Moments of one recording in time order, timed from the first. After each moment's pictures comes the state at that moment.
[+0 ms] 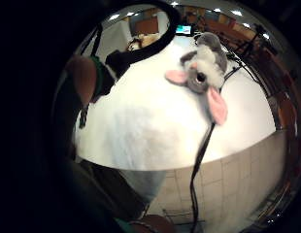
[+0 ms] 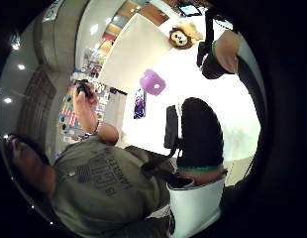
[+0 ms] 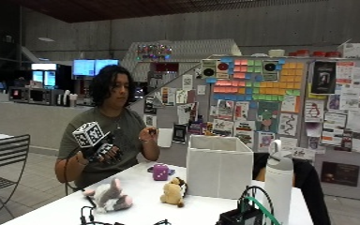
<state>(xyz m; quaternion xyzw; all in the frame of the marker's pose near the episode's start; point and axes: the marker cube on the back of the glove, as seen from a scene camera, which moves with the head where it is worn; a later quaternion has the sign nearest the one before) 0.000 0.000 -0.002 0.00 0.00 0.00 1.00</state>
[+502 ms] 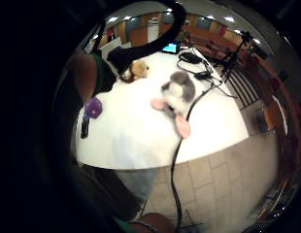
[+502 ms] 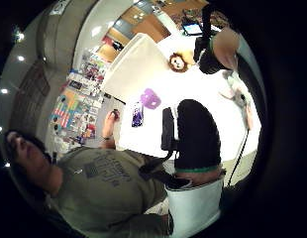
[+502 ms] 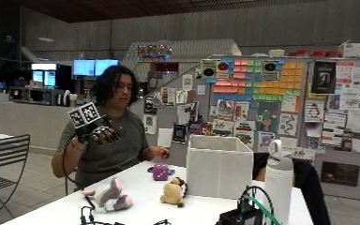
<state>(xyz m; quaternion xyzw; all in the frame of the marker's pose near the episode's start) -0.003 -0.027 -0.089 0.06 0.07 -0.01 1.00</state>
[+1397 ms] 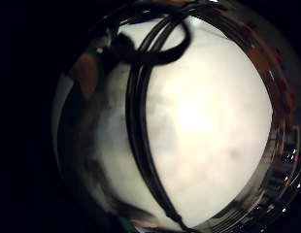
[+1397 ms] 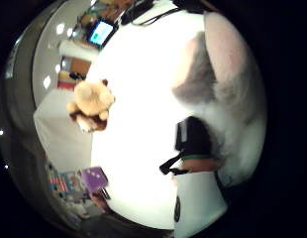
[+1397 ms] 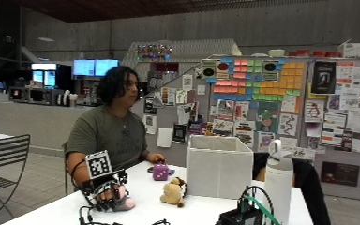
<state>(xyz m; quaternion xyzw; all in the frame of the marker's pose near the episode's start) 0.166 -0.151 0.060 0.07 0.15 0.32 0.93</state>
